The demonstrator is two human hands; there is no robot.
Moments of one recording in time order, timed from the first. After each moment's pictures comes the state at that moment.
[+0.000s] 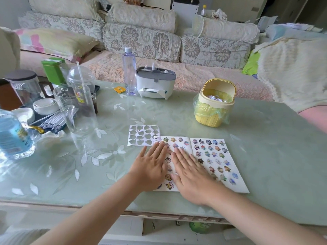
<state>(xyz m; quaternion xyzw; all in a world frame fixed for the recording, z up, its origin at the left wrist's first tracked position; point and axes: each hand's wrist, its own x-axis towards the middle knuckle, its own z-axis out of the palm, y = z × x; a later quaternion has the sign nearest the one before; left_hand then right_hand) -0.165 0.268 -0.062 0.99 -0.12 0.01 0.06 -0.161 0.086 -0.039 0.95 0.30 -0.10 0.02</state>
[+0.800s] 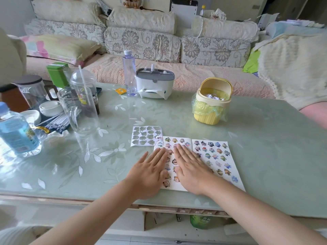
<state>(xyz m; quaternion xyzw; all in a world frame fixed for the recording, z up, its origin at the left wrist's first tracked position) -0.197 0.265 -0.062 0.98 -0.16 0.00 0.07 -0.156 0.078 -0.033 0.95 0.28 -0.11 0.01</state>
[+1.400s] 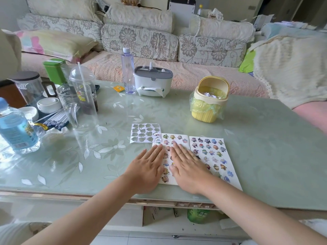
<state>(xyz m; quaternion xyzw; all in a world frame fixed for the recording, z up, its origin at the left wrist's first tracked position) -0.201 0.271 -0.062 0.98 -0.16 0.00 0.07 -0.169 0.083 -0.037 0.95 0.28 -0.10 0.02</state>
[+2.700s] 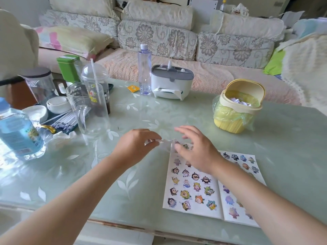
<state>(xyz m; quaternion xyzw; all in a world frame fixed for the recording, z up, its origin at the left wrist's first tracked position) -0.132 0.357 -0.016 0.94 -0.04 0.18 0.28 -0.078 0.133 -0.006 0.88 0.31 0.00 -0.35</state>
